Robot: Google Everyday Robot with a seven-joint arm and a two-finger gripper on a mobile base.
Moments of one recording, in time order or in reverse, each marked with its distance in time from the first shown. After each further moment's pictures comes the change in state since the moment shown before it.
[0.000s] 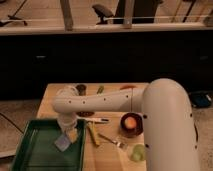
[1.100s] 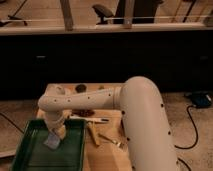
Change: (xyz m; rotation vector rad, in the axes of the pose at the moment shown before) arm -0.051 -0.055 0.026 0.009 -0.038 -0.345
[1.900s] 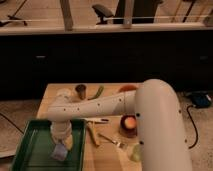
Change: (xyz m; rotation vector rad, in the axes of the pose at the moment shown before) arm 0.004 0.079 -0.002 -0.019 -0.018 0.025
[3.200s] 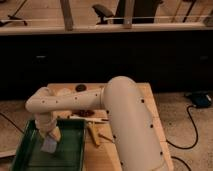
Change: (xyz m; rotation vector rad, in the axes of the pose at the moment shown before) arm -0.029 -0.084 0.018 -0.106 -0.017 -0.273
